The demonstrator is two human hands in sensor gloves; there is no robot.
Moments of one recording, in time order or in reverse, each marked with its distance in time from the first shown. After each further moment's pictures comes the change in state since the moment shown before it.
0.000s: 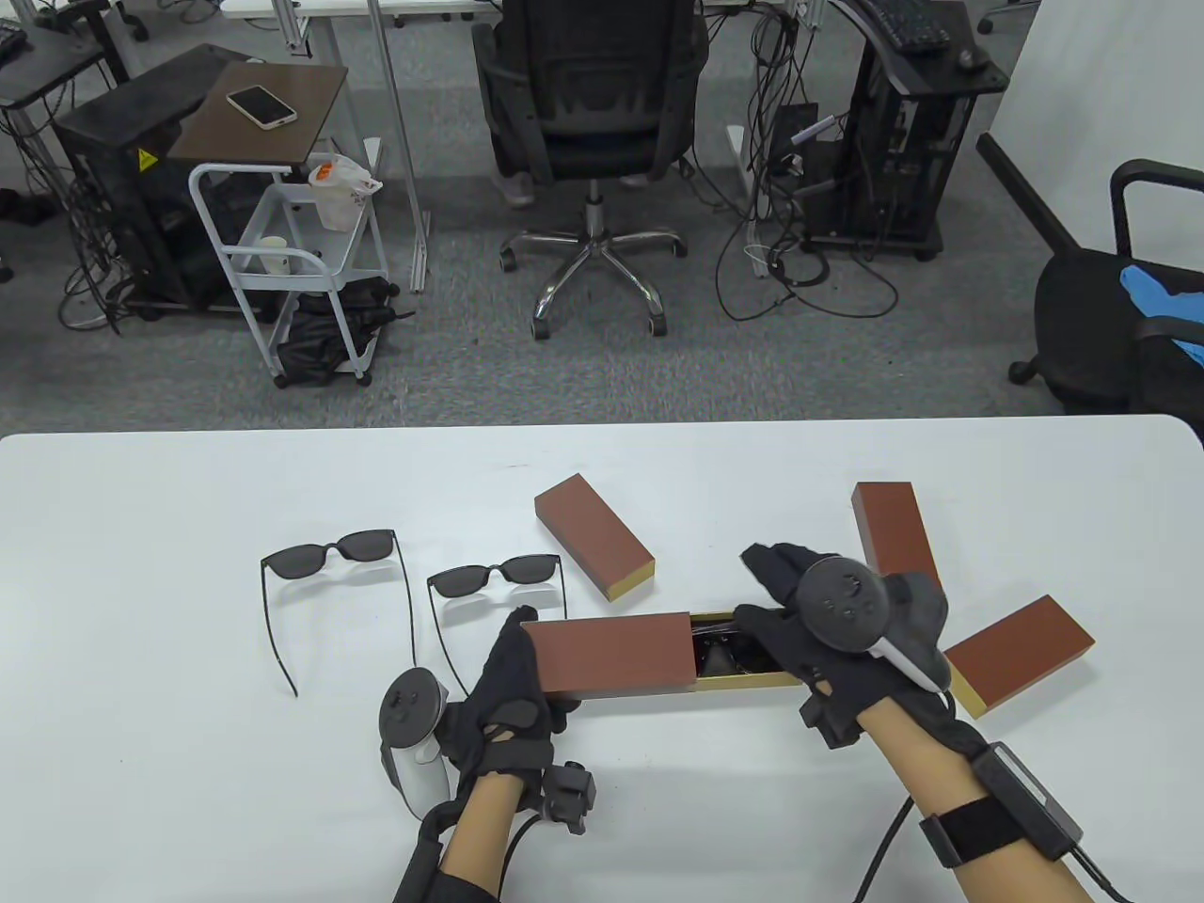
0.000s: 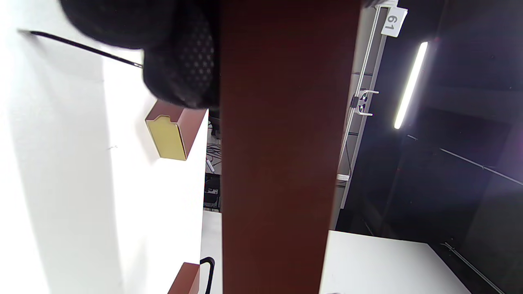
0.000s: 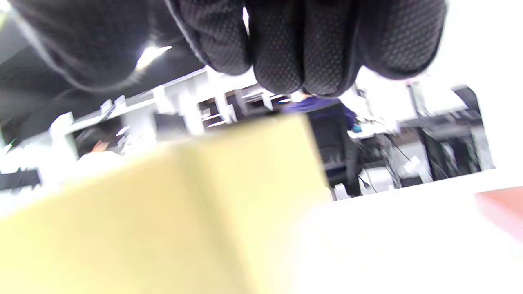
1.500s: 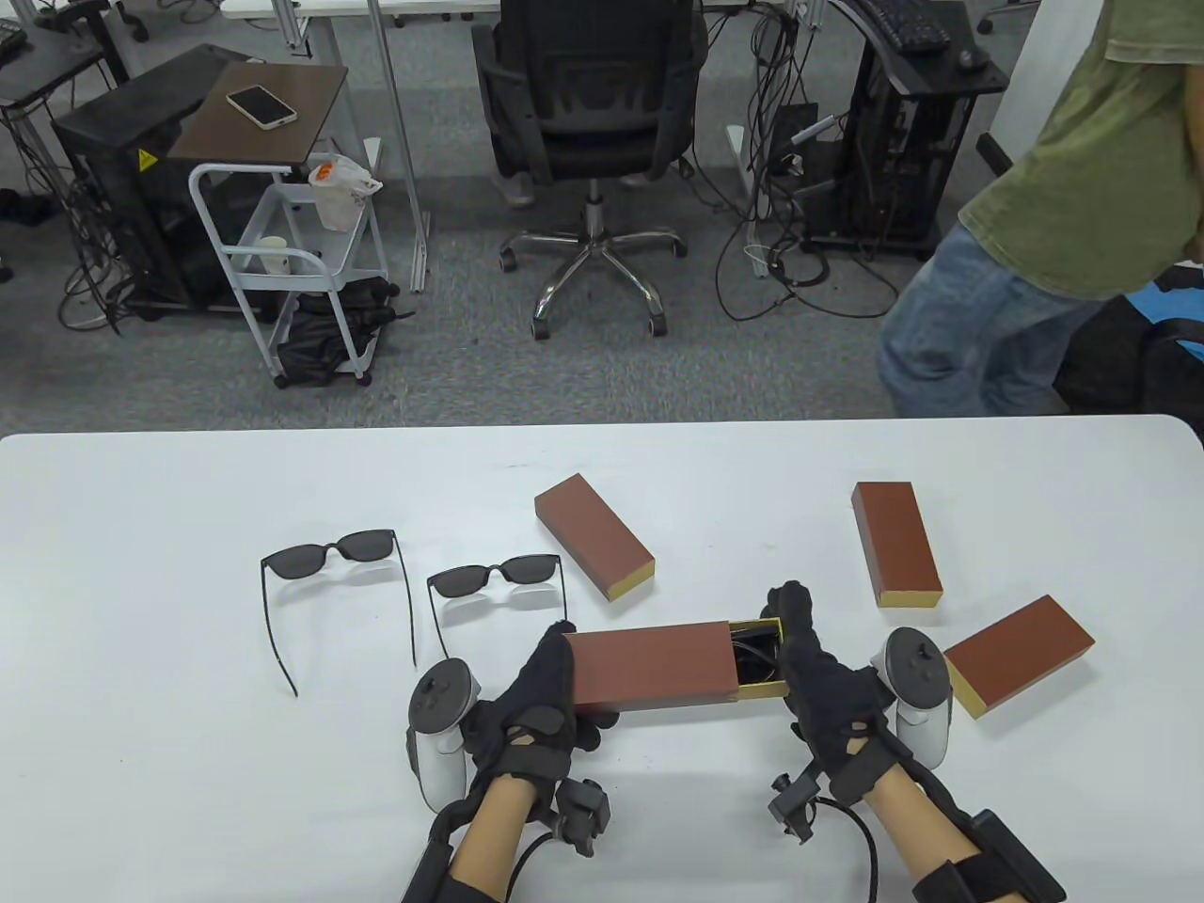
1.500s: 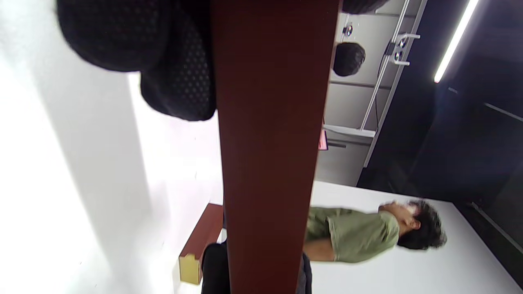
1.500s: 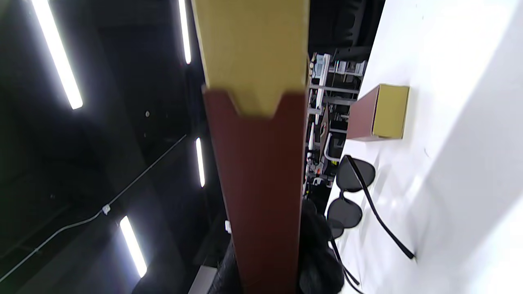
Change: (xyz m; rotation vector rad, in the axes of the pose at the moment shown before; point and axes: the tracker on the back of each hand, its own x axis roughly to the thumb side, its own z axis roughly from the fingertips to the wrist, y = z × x) left_hand -0.004 -0.025 -0.002 -0.207 0.092 -0.038; right_hand -0.046 0.095 0.049 0.309 -0.024 -1.033
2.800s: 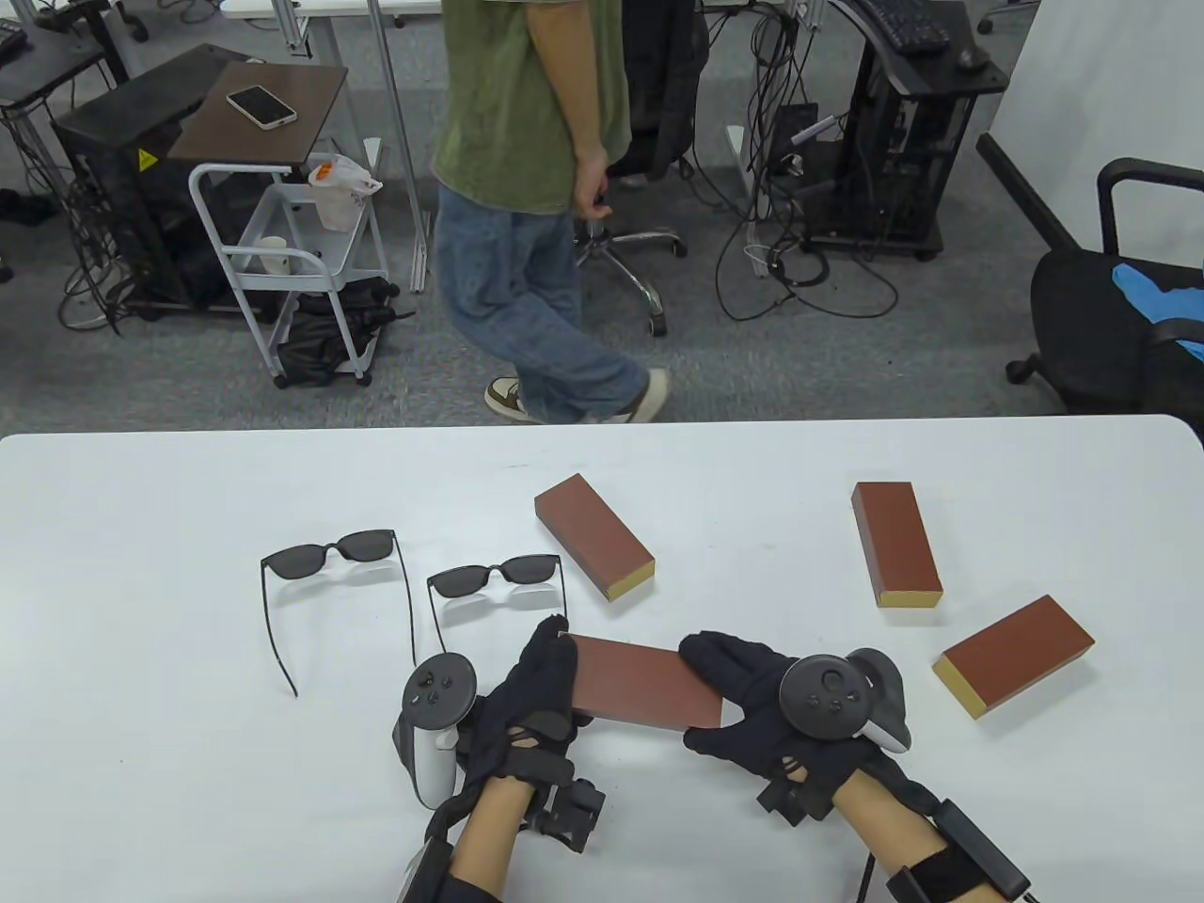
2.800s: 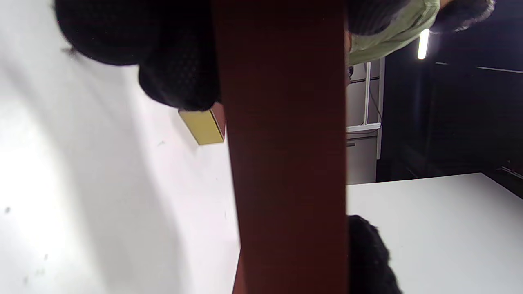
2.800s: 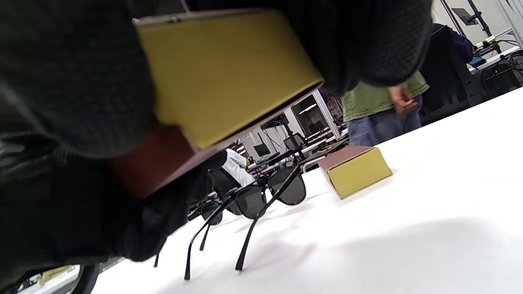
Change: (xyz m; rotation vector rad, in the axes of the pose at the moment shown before) left_hand 0.004 0.016 -0.002 0.176 -0.049 -0.286; right_hand 0.033 0.034 -0.014 0.025 -0.289 0.871
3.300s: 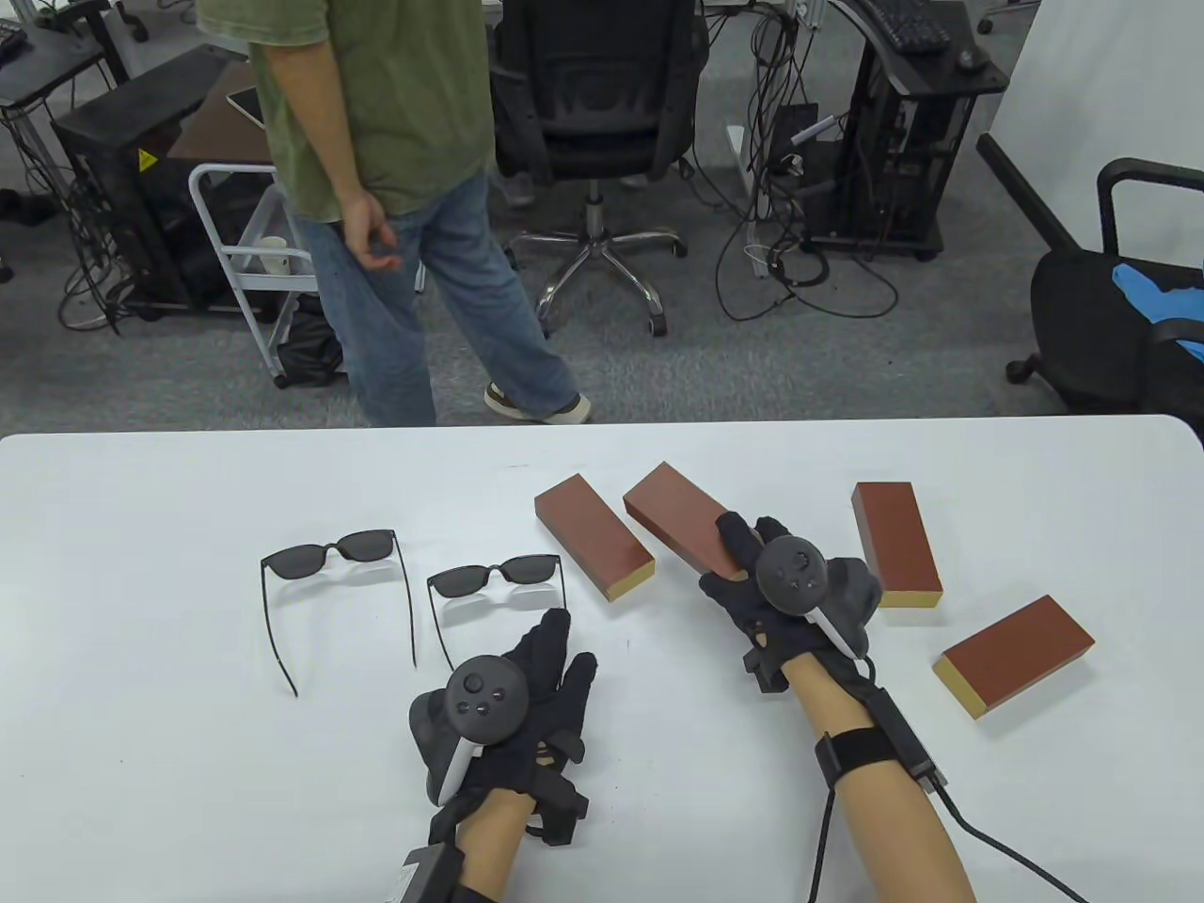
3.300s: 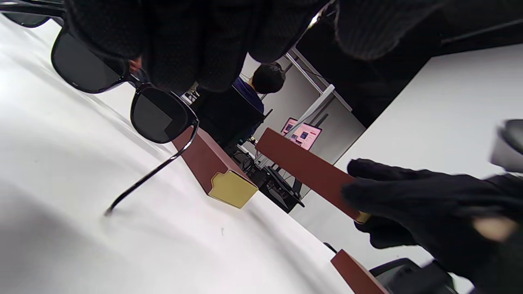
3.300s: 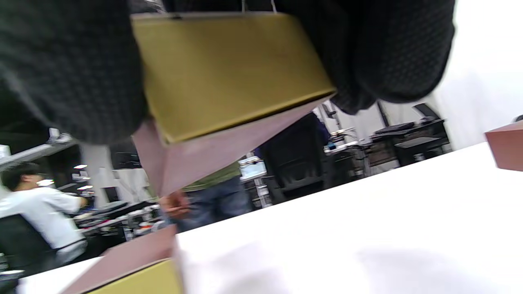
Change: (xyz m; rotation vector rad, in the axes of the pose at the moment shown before) left_hand 0.027 -0.003 0.007 0.166 -0.214 -0.642; right_hand -0.064 -0.006 -0.084 -0.266 0.436 0.363
